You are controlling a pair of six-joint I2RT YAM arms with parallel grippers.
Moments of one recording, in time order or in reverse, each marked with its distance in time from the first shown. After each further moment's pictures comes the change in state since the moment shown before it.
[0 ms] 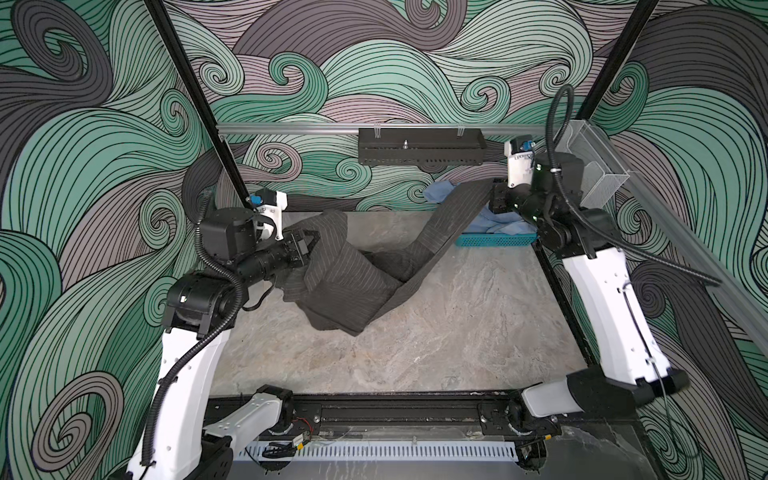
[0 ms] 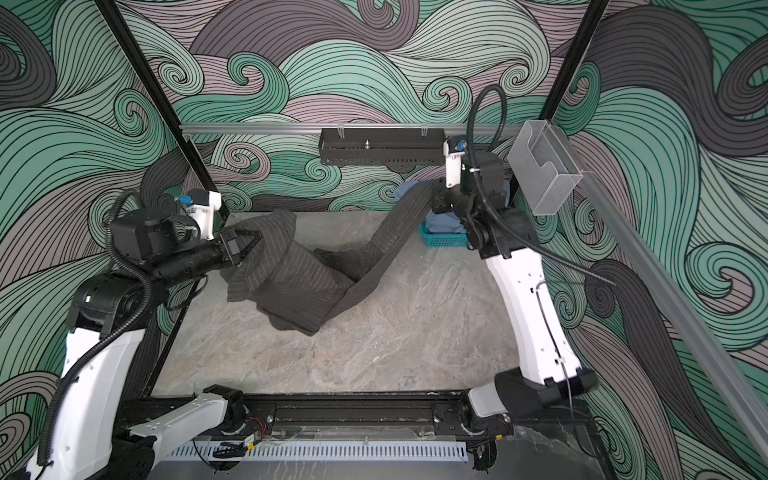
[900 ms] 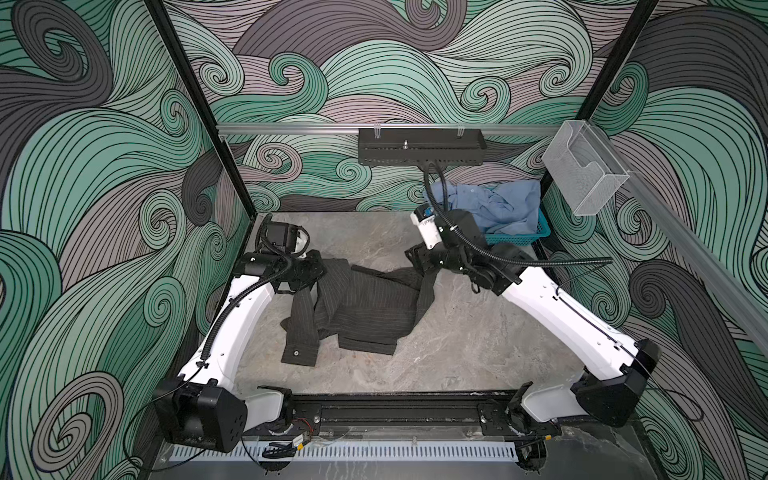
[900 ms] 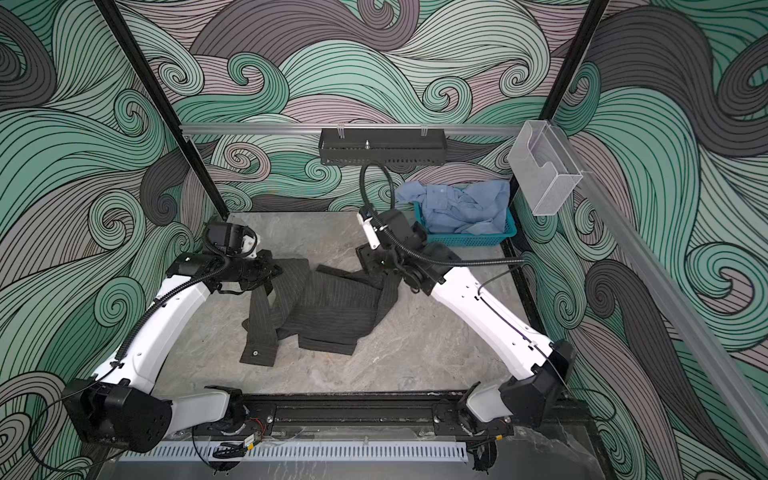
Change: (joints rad) left arm 0.082 0.180 -0.352 0.068 -0.018 -0.117; right arm 0.503 -0.059 -0.475 0.098 -0.031 0.190
